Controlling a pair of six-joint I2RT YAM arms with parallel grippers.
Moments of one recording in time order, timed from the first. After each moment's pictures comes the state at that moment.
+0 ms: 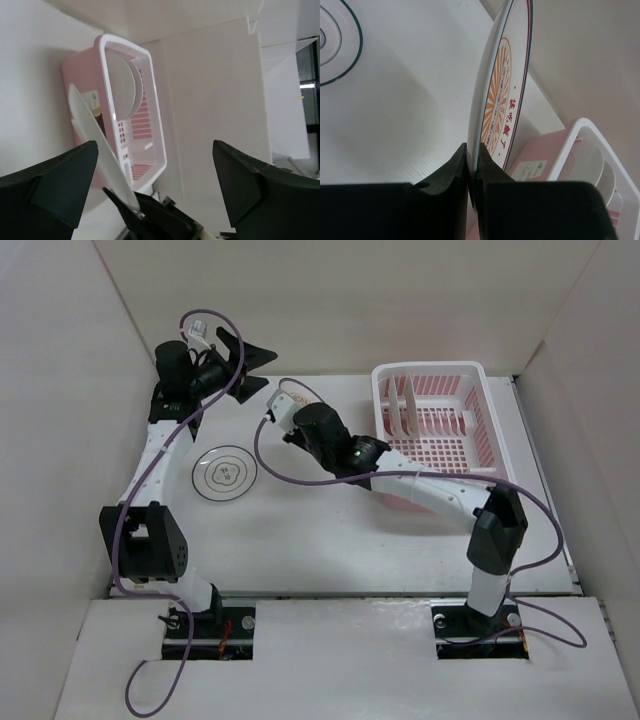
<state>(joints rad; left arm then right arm) -0.01 1.58 1.44 -0.02 0.78 -1.14 0.95 1.85 1.67 -0.24 0.48 -0.47</state>
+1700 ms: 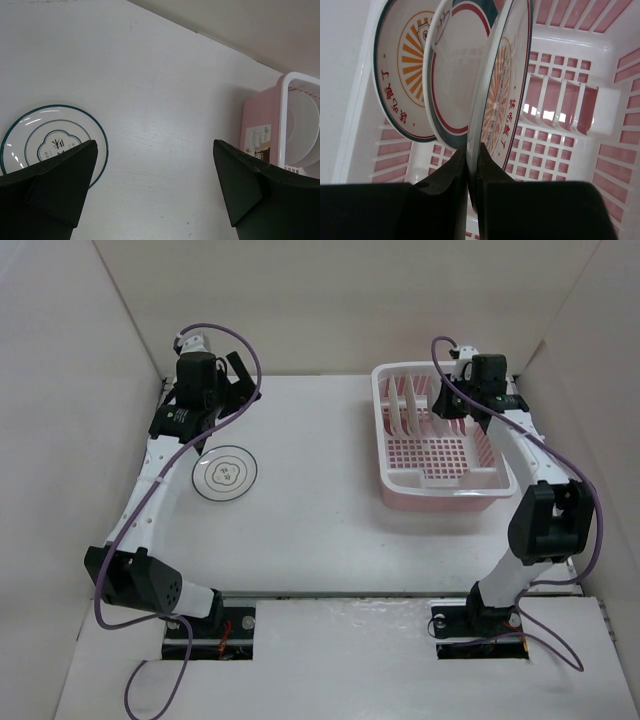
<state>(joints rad) -0.20 1.40 1.51 -0.59 -0.13 -0.53 0.05 1.68 1.50 -0.44 -0.23 0.01</state>
